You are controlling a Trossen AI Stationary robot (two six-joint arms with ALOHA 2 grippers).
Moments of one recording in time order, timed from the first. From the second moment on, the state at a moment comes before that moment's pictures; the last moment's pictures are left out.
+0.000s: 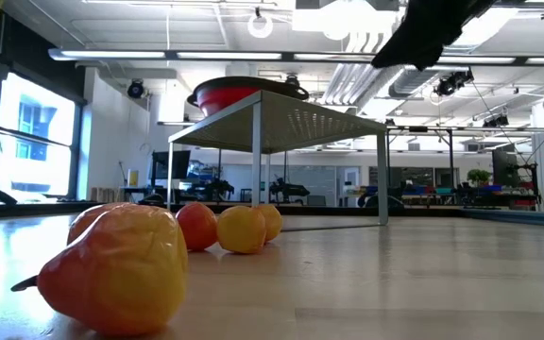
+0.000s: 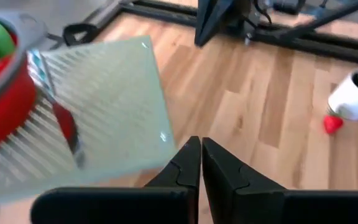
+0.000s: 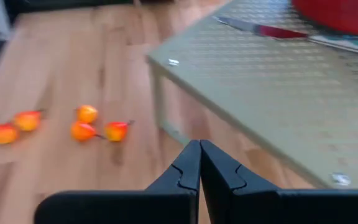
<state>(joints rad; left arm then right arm) -0.42 1.43 1.38 -0.64 -0.67 -0.53 0.17 1.10 0.82 -0.34 0.26 0.24</state>
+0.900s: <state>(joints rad) -0.63 1.67 1.38 -0.57 -0.79 -0.97 0.51 1.10 0.82 -0.22 0.41 0.29</state>
